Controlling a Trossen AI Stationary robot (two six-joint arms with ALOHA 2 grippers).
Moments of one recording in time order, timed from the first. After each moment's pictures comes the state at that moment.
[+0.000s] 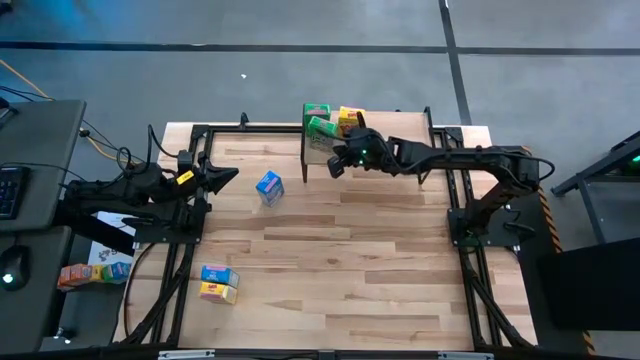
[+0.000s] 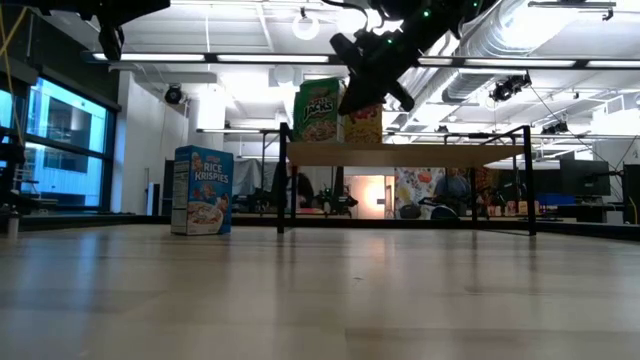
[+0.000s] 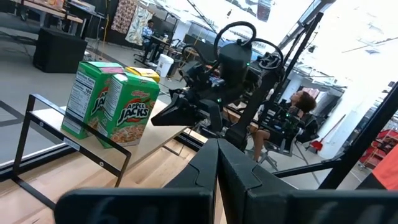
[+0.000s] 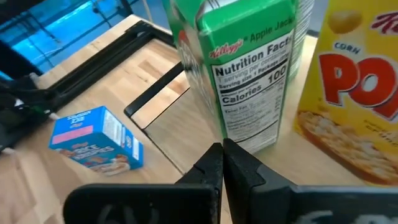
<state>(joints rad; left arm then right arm) -0.07 0.26 0.45 -0.12 -0.38 -0.39 -0.26 1.58 1.19 -0.19 0.30 0.47</state>
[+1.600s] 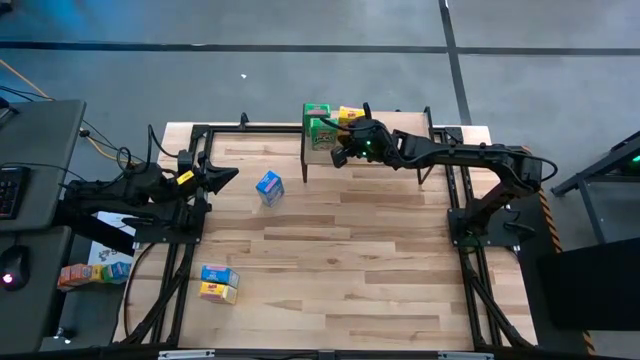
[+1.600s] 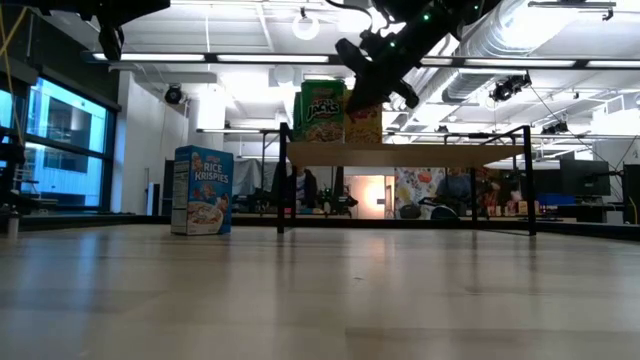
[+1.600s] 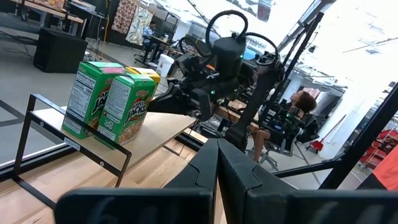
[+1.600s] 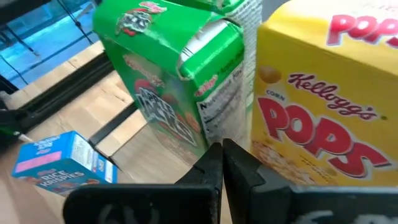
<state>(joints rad) -0.07 0.26 0.45 -0.12 -0.38 -0.39 -0.31 1.56 1.19 -0.18 0.35 0.42</state>
